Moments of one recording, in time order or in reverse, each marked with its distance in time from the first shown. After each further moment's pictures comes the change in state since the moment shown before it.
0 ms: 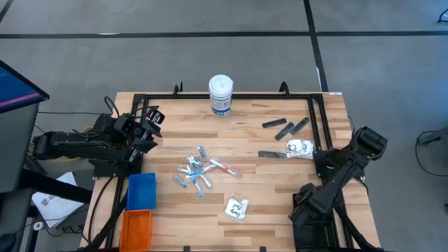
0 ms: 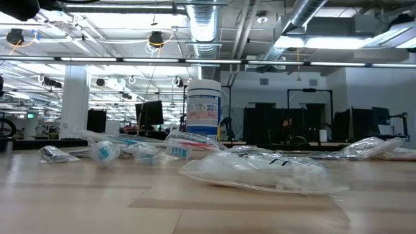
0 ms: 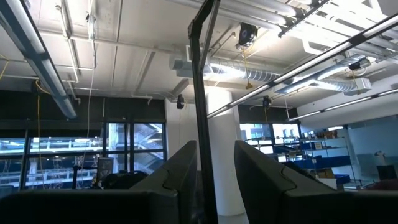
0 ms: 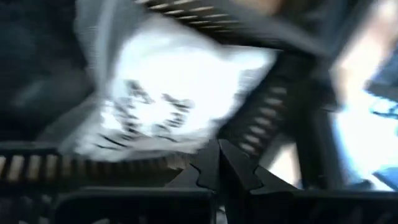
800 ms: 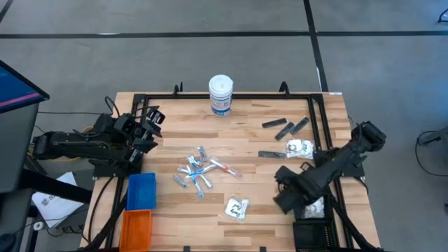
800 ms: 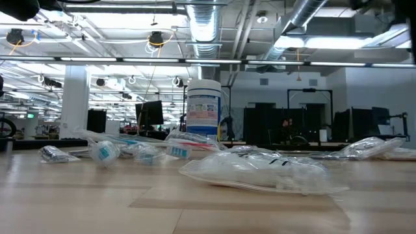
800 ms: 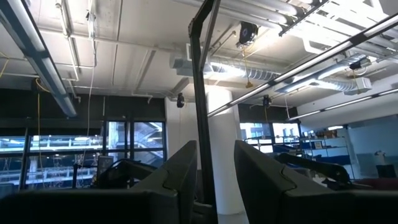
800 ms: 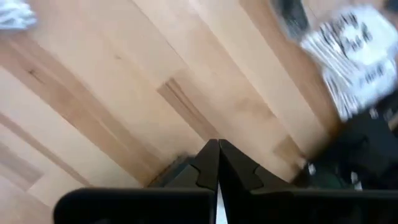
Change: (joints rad) left arm 0.000 0.000 0.000 -0.007 0.000 -0.001; right arm -0.250 -0.053 0.343 -0.231 0.622 -0.707
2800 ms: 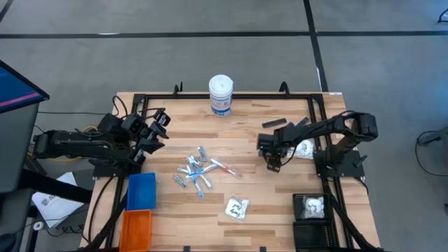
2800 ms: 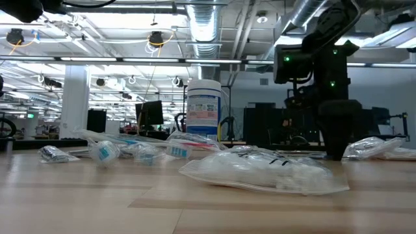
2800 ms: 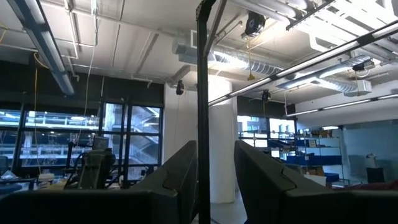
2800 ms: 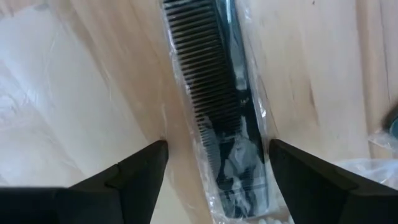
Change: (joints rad) left arm 0.000 0.047 0.000 -0.015 0.000 -0.051; right arm -0.771 0.020 -0.551 0.695 -0.144 -1.076
